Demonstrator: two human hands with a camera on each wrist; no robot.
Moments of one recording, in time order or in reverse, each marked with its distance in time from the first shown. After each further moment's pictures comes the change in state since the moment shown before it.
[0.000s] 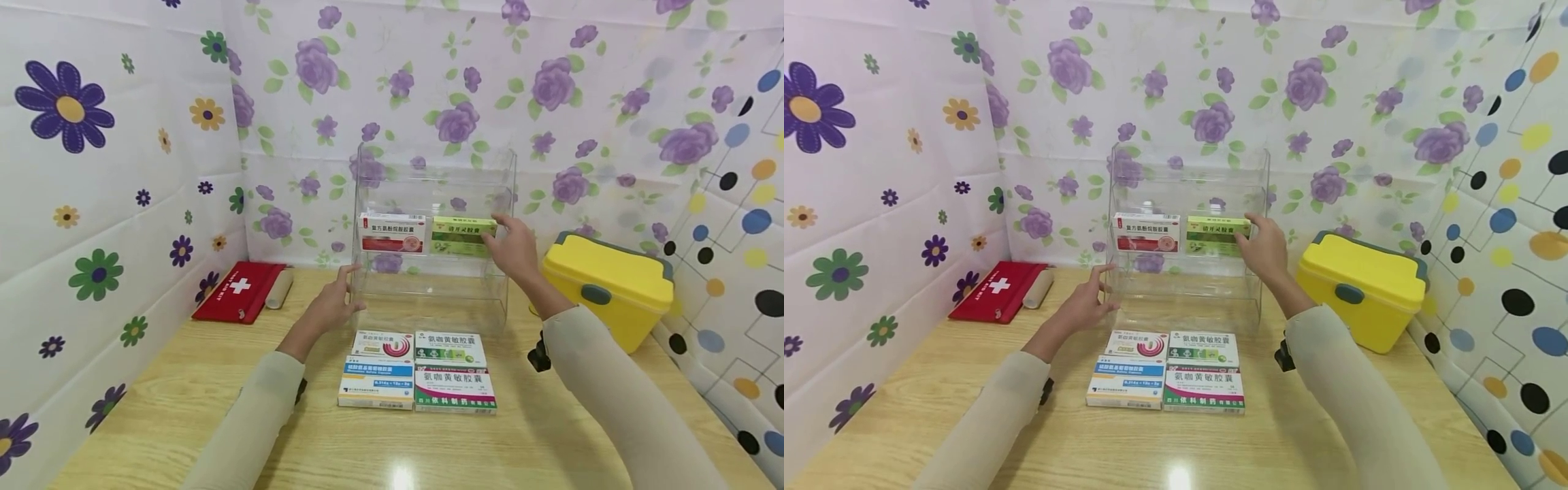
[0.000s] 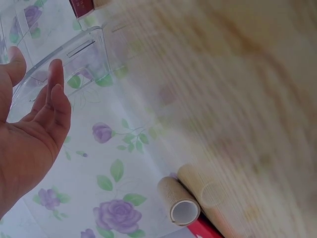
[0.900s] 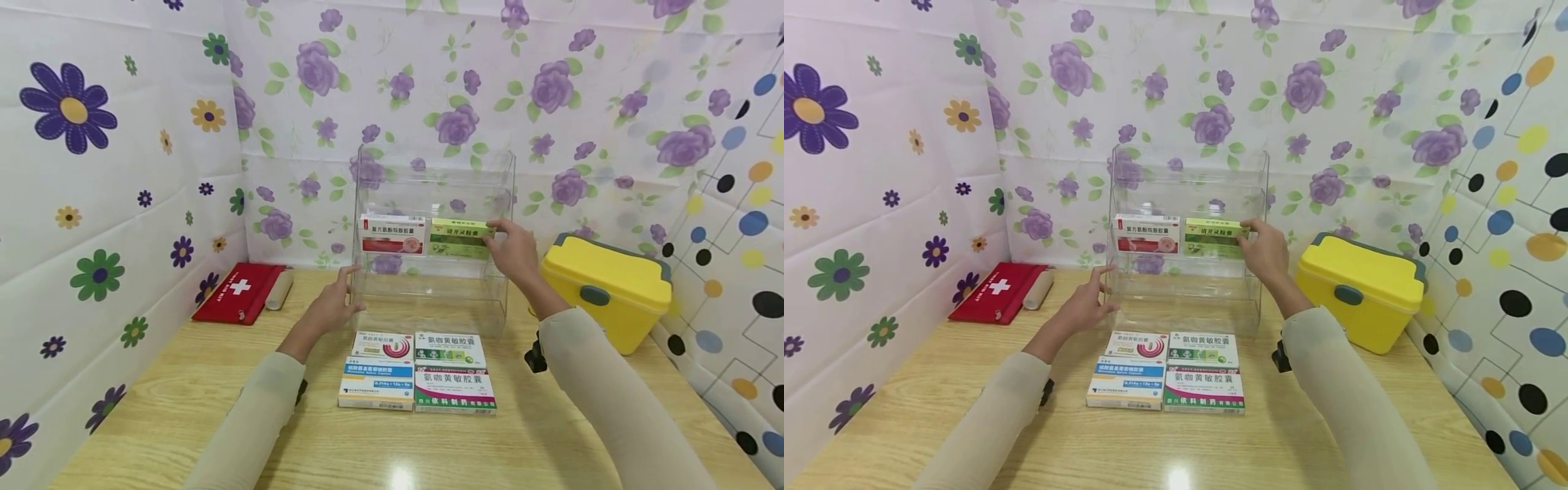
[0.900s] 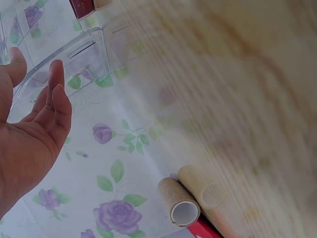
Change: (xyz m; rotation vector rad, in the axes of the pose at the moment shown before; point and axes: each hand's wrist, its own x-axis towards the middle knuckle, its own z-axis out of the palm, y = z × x) left_hand 0.000 0.001 0.001 0.017 0.007 0.007; right_hand 0.001 0.004 0.001 -0.065 -0.001 0.047
